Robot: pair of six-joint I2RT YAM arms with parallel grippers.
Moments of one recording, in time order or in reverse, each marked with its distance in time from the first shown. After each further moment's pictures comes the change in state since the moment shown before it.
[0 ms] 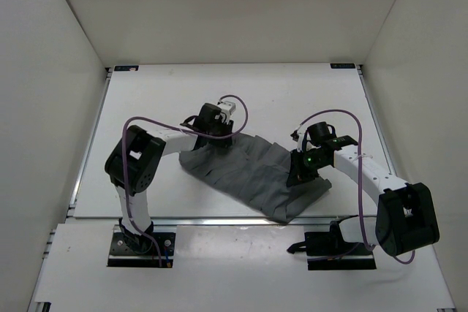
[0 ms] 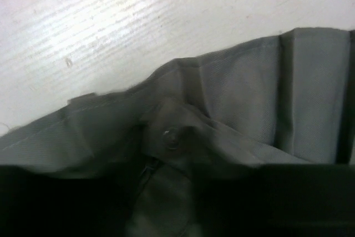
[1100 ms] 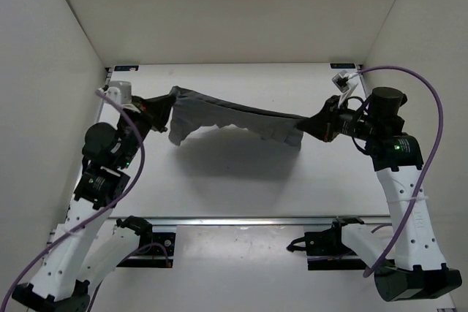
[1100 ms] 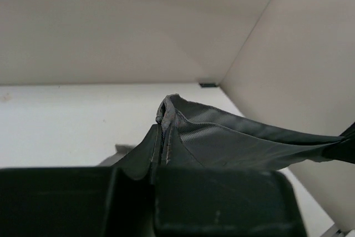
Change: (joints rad) left arm 0.161 -1.130 -0.098 -0.114 -0.114 -0.206; right arm -0.215 -0.332 0.441 0.055 -0.324 -0.064
